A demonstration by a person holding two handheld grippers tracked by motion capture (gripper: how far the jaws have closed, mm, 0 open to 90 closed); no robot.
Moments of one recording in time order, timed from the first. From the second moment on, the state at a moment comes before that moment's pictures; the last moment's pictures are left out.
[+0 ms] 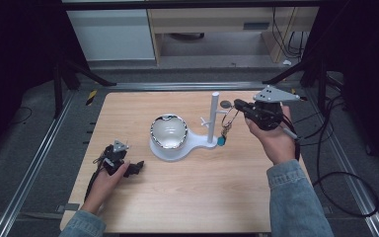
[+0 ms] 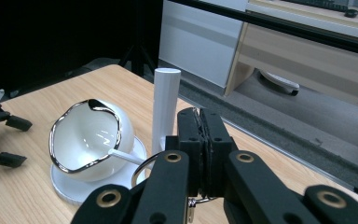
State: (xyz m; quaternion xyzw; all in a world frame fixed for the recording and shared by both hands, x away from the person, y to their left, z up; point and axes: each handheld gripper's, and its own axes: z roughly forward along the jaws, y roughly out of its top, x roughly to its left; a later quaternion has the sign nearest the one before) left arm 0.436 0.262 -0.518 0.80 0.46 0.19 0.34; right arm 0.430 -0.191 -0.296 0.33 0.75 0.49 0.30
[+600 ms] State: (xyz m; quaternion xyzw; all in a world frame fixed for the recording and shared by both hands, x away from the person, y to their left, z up) left arm 0.436 0.262 -0.518 0.80 0.46 0.19 0.34; right arm 0.438 -0.186 -0.301 0.33 0.75 0.49 0.29
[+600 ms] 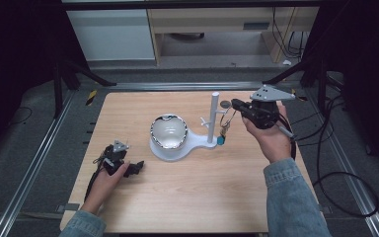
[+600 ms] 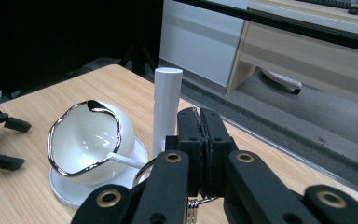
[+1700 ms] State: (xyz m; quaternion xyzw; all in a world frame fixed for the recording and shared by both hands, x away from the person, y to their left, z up) left arm 0.436 0.262 -0.518 0.80 0.46 0.19 0.34; right arm 0.451 -0.184 -0.313 0.34 0.75 0.48 0.29
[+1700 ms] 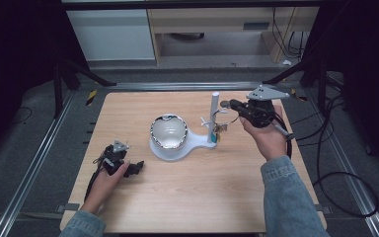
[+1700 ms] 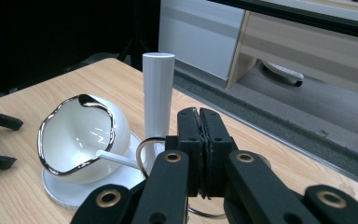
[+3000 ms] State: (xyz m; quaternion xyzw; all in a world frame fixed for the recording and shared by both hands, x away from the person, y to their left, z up) left arm 0.436 0.262 -0.518 0.80 0.46 0.19 0.34; right arm 0.464 -0.195 -0.342 0.38 0.75 0.47 0.26
